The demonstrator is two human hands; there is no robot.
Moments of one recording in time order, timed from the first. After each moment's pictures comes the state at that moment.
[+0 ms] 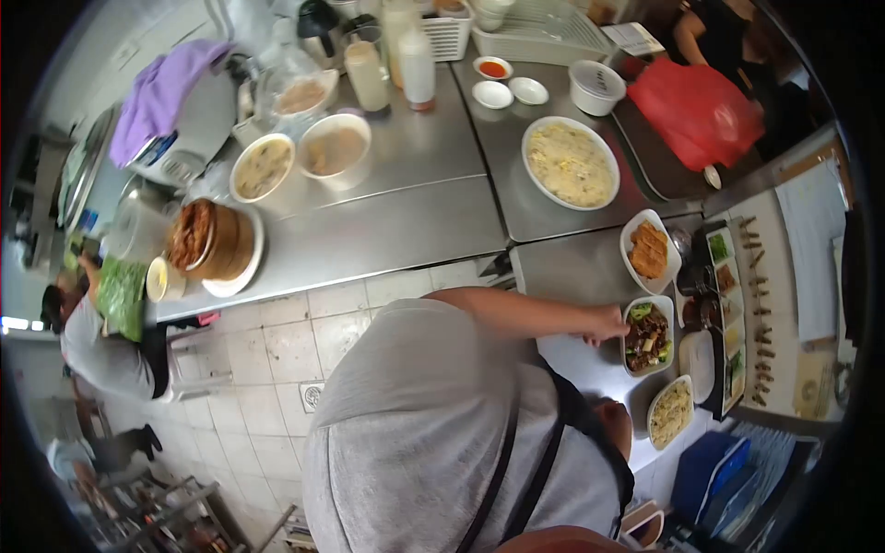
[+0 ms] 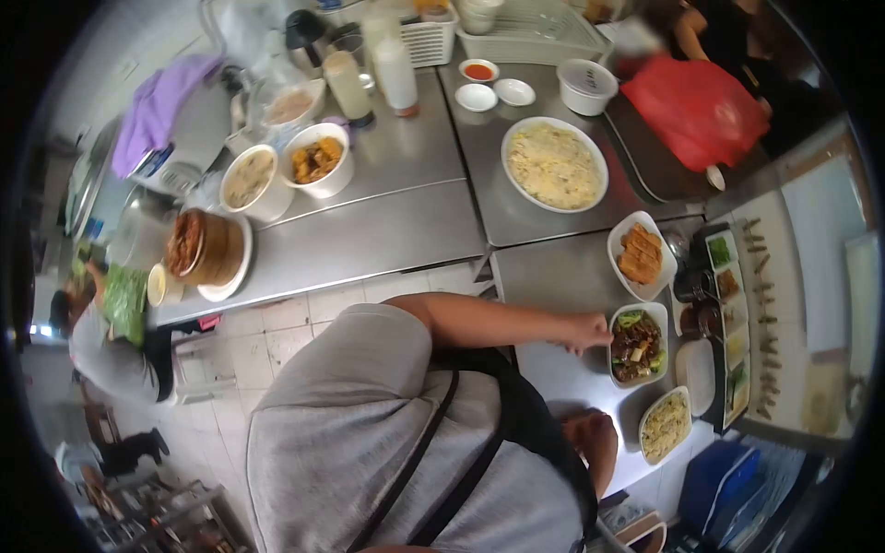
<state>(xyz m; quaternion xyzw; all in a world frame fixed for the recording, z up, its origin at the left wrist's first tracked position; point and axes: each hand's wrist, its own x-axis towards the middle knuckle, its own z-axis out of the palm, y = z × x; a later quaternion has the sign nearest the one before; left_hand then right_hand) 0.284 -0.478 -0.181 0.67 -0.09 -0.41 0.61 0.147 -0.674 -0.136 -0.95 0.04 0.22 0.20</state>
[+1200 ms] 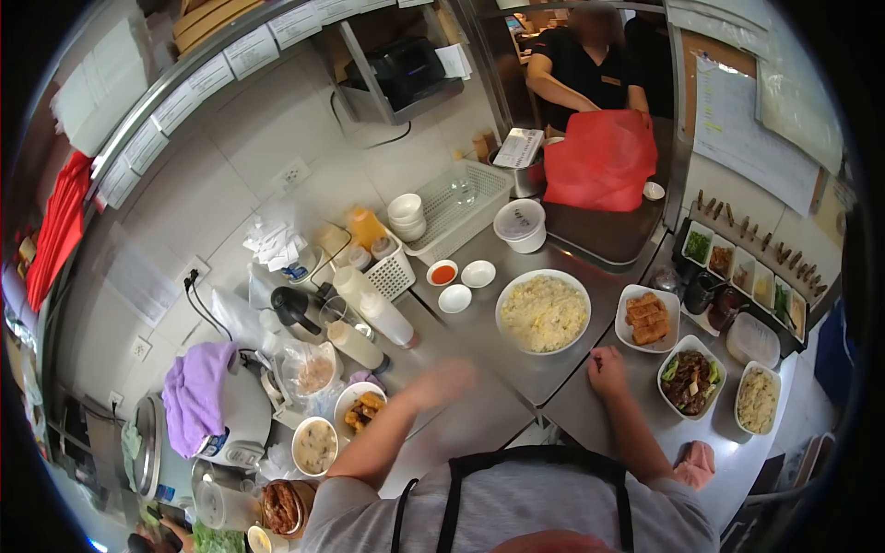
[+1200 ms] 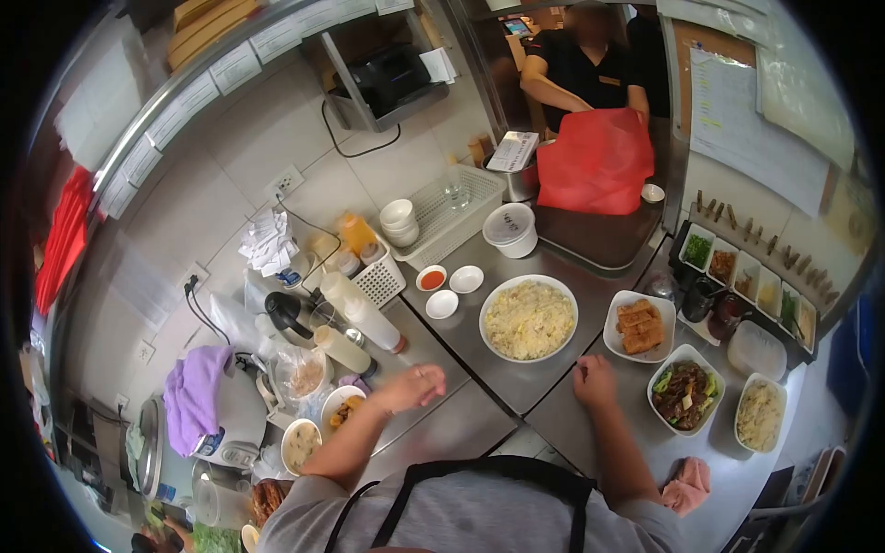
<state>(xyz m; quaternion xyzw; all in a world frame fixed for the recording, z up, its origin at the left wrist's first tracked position) 0.300 -0.162 -0.046 0.80 -0.12 -0.25 0.53 0.348 -0.482 -0.218 -0.89 -0.06 -0.20 0.40</state>
